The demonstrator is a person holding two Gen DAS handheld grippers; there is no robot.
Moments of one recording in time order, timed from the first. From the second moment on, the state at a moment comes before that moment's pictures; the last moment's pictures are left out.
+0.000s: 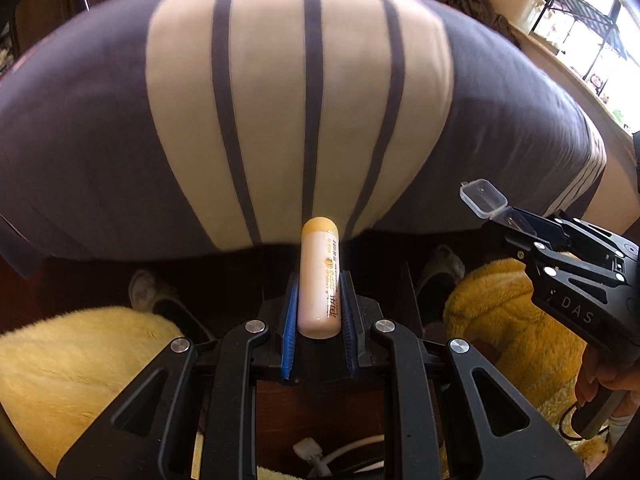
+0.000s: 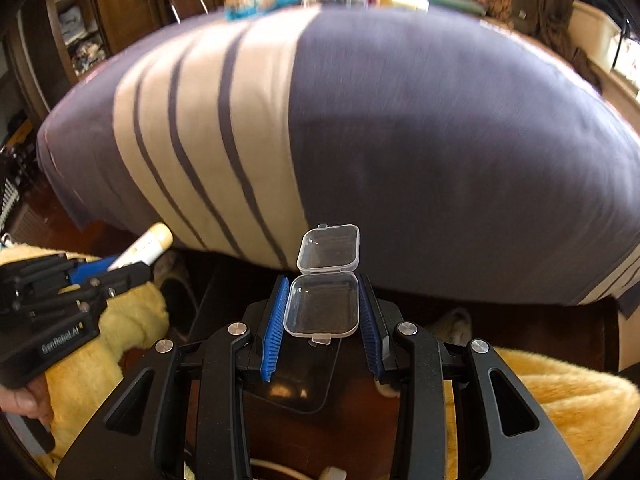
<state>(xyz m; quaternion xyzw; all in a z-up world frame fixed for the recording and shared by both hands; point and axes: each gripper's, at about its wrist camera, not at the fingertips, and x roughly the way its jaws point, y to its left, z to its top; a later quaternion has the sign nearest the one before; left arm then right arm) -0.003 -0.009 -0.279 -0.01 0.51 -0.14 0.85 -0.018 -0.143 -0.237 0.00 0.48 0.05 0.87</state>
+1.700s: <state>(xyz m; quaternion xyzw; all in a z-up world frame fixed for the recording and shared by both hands) 0.023 0.004 -0.204 0.00 0.45 -0.13 0.88 0.015 -0.172 -0.162 0.06 0.40 0.02 0.91</state>
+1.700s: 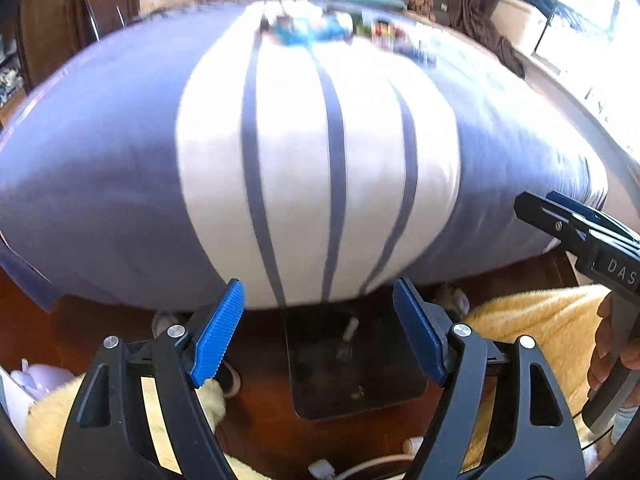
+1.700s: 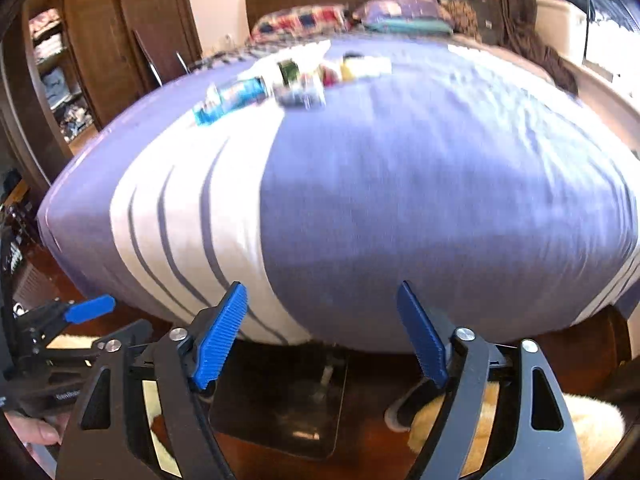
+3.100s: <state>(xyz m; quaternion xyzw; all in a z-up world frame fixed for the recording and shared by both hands) 0.201 0.009 -0.161 0.01 0.40 -0.12 0.91 0.176 -0.170 -0.135 0.03 0.37 0.02 0.93</state>
